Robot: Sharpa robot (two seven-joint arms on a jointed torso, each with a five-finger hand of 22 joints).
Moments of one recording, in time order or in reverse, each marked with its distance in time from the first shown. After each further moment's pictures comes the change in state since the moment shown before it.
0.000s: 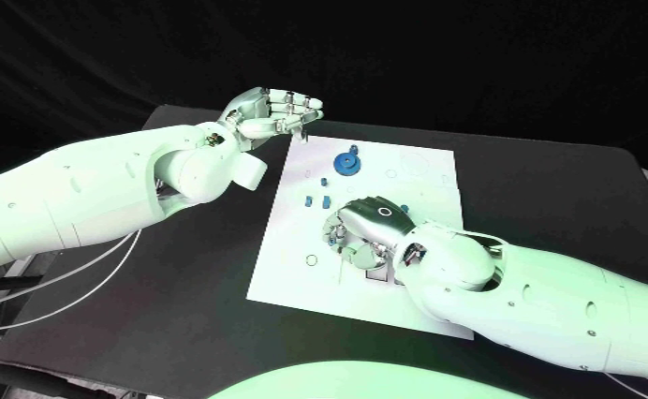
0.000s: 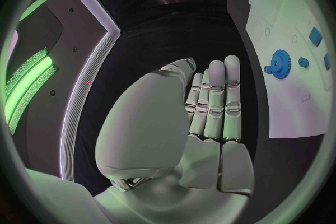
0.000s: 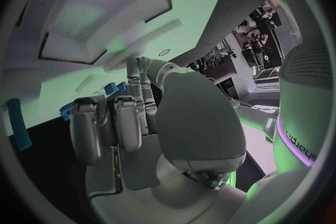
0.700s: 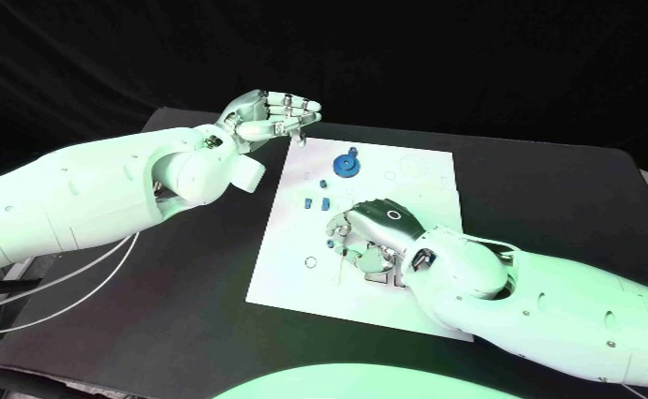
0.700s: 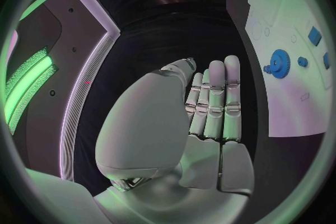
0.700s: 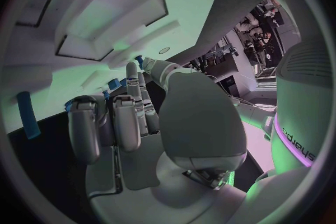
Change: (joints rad) left arm 0.000 -0.004 0.000 0.001 0.000 0.001 -0.004; left_hand 0.000 0.000 0.003 -0.003 0.000 0.000 0.000 0.000 0.000 0.000 0.000 0.000 0.000 0.000 0.000 0.000 0.000 0.000 0.000 0.000 0.000 0.000; right arm -0.001 -0.053 -0.001 0.053 -0.008 -0.039 -0.017; right_hand -0.069 -0.047 0.006 0.006 -0.012 -0.118 0.033 -0.087 -0.035 -0.079 0.035 -0.058 -0.020 0.000 0.018 -0.008 0.000 0.000 -0.002 0.013 -0.023 0.001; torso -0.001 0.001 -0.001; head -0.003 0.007
